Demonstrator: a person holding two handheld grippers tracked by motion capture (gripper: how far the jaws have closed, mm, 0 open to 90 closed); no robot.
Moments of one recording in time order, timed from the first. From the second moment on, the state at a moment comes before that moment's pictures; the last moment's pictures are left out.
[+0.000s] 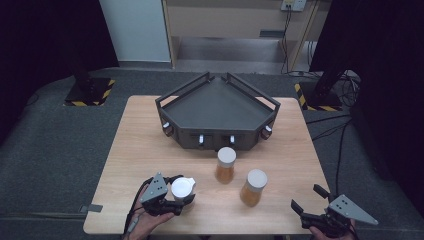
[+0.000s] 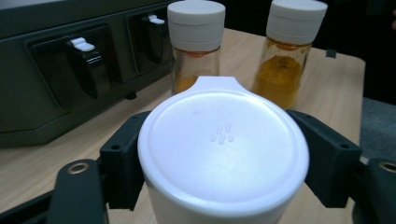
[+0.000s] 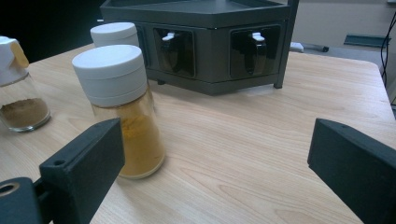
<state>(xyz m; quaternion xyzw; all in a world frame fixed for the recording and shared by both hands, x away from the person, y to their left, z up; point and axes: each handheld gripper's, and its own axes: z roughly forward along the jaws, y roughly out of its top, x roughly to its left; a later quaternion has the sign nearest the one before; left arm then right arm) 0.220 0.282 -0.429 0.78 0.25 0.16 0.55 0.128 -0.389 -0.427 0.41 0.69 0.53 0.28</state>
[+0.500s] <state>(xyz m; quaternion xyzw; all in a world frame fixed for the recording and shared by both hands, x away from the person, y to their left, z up) 0.219 0.281 -0.435 0.77 0.24 0.17 0.56 0.129 -0.389 -0.427 0.40 0.69 0.53 0.28</state>
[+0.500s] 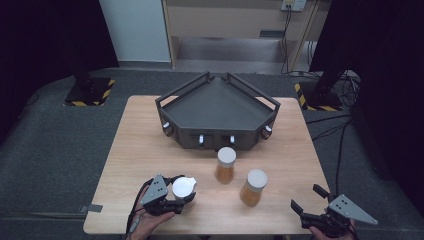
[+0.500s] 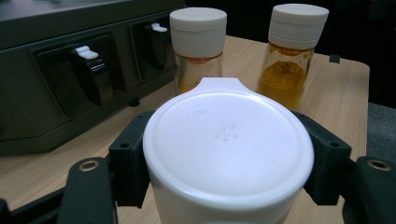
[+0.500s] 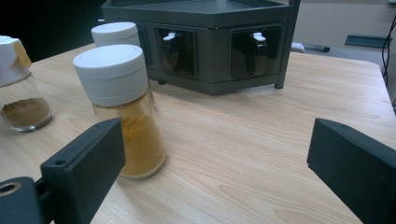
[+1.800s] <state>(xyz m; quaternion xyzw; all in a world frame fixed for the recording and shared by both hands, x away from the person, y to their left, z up) 0.263 0.273 -0.314 0.77 0.24 0.18 0.57 0.129 -0.390 -0.427 0.40 0.69 0.53 0.27</state>
